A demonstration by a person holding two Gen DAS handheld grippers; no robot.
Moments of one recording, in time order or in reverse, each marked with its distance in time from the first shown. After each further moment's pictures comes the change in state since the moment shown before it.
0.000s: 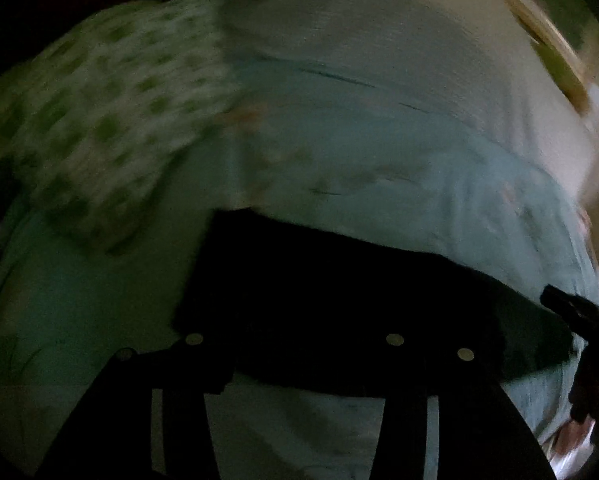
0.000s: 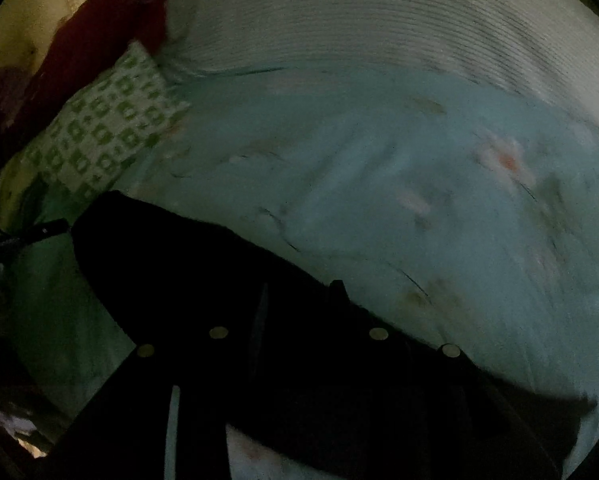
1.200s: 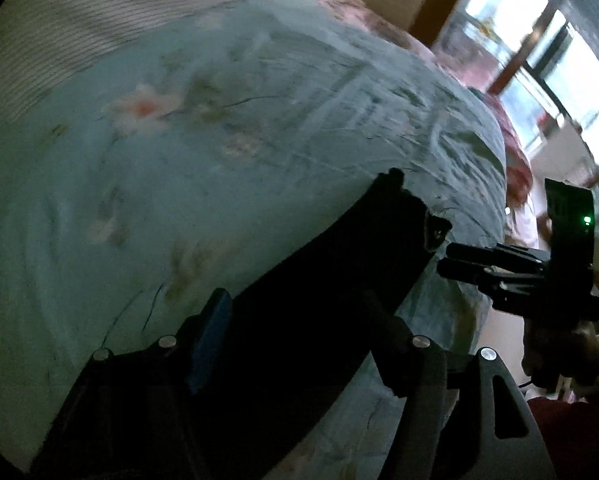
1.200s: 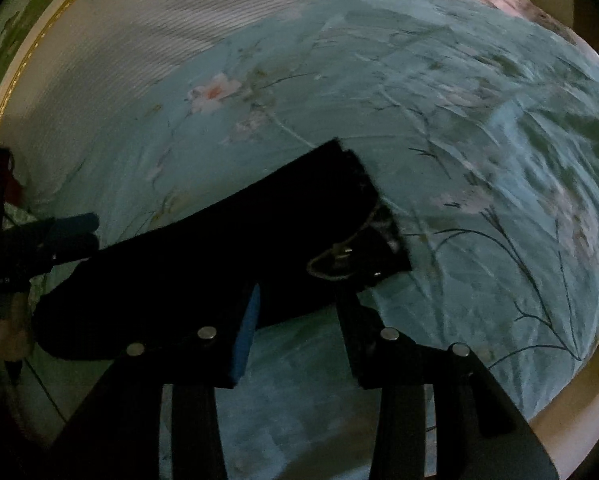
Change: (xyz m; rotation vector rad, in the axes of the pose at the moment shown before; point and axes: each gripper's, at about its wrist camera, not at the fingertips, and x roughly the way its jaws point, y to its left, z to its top) left arm 0.088 -0.399 -0.017 0.874 0.336 -0.529; right arm -0.101 -0.151 -0.151 0.671 -0.076 -0.229
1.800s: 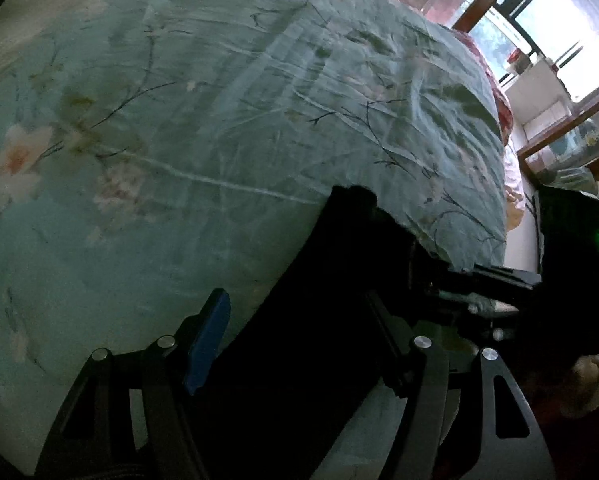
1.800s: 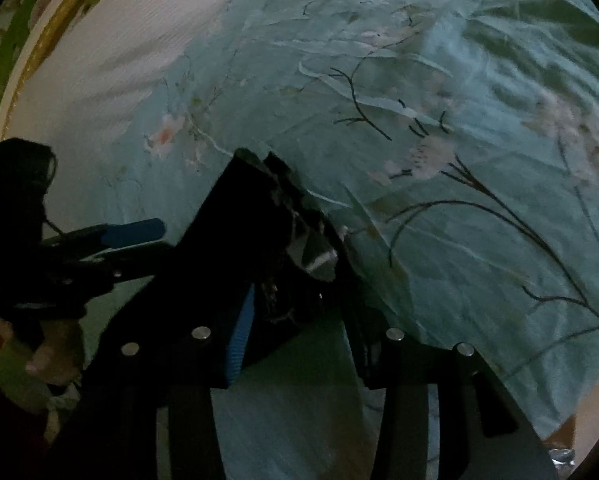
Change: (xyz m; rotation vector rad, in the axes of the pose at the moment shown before) left arm 0.110 -0.047 0.079 0.139 0.200 -0.087; right arm 0.030 -0.048 0.007 0.288 -0.004 0.121
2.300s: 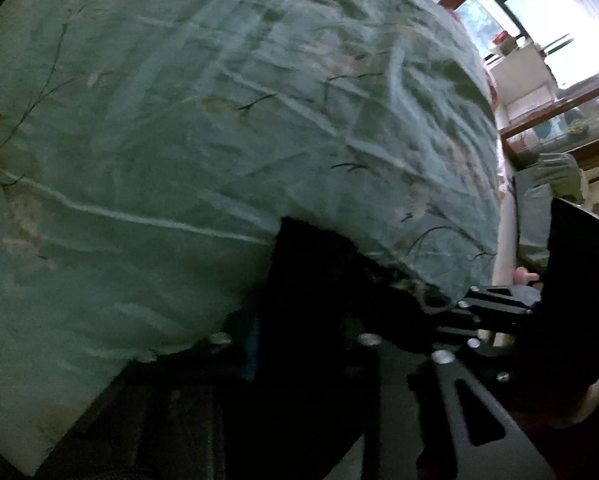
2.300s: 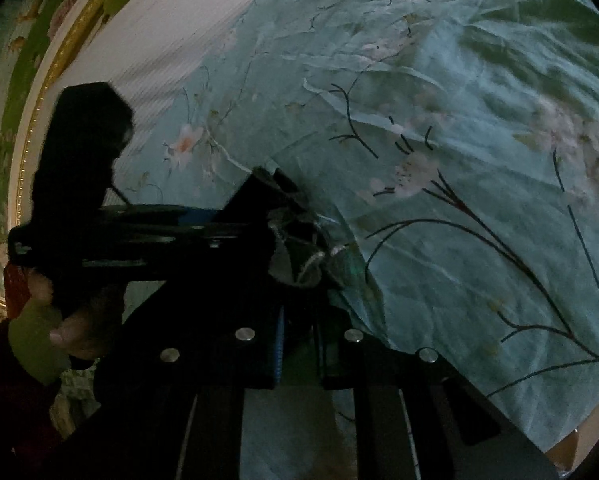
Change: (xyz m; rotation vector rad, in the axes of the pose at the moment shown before) left arm 0.054 -0.034 0.036 0.021 0.093 -0.108; right arm -0.013 -0.023 -0.001 -0.017 -0.012 0.085
